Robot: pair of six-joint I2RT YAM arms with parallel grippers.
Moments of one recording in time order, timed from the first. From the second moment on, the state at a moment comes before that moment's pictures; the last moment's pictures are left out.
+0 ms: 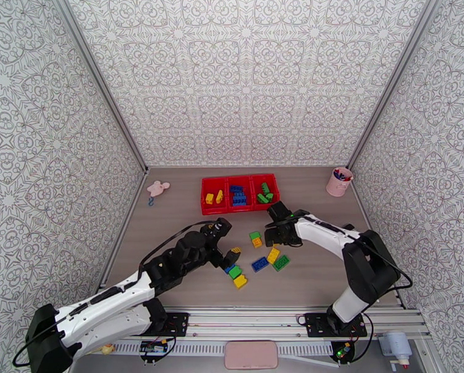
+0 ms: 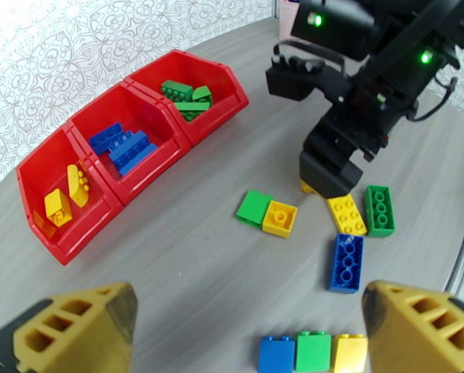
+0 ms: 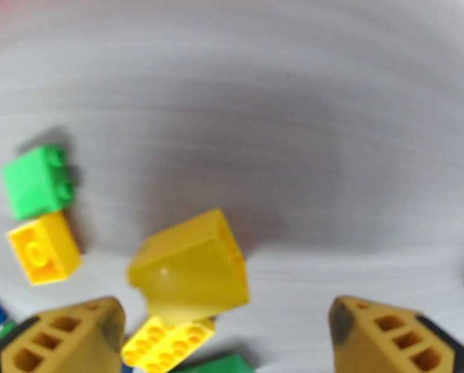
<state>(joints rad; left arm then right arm) -0.88 0.92 0.59 -0.11 -0.10 -0.02 0.56 1.63 1.06 -0.71 0.11 0.43</state>
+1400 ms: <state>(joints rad) -0.90 0.86 0.48 -0.04 -0.10 -0.03 0.56 1.84 1.20 -0.79 0.07 0.18</state>
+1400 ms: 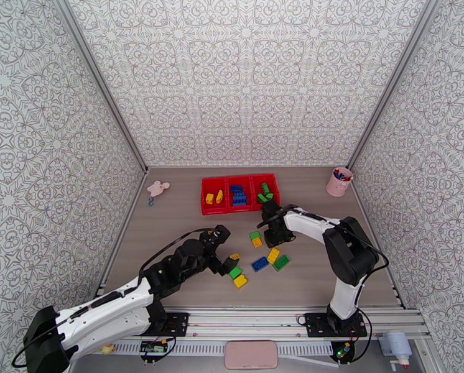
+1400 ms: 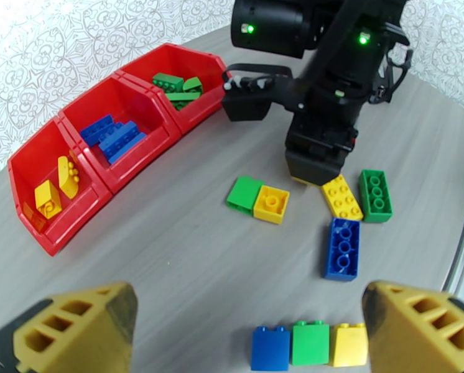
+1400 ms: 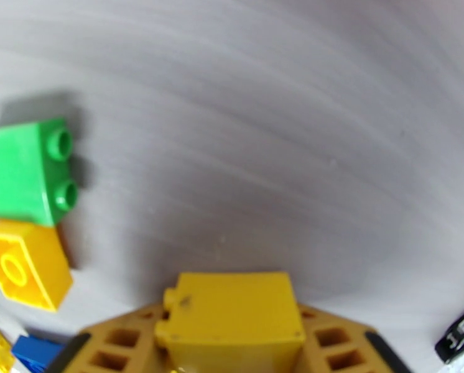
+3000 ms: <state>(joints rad) -0.91 0.62 0.36 -0.10 -0.18 -0.14 0.69 2.44 2.18 -0.40 -0.04 0.30</state>
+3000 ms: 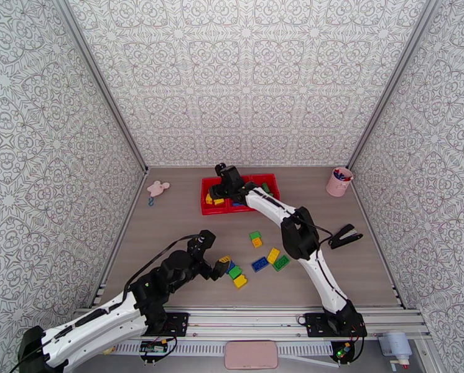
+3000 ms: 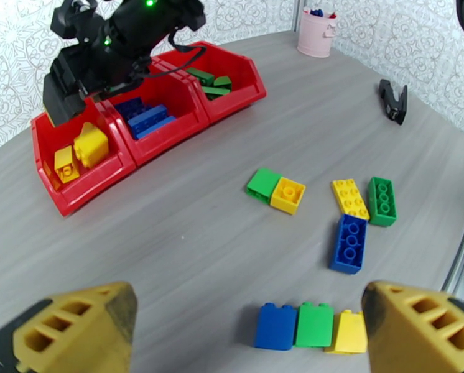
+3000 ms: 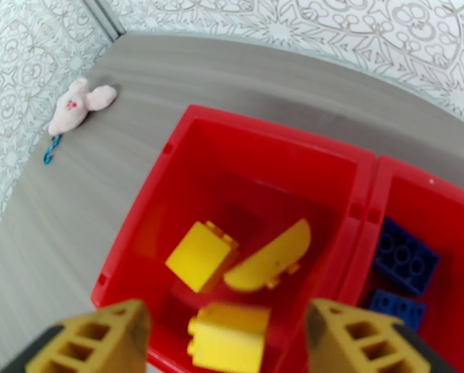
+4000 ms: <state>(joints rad) -0.91 0.64 0.36 -0.16 -0.17 -0.07 0.69 1.52 1.07 -0.35 0.12 0.28</state>
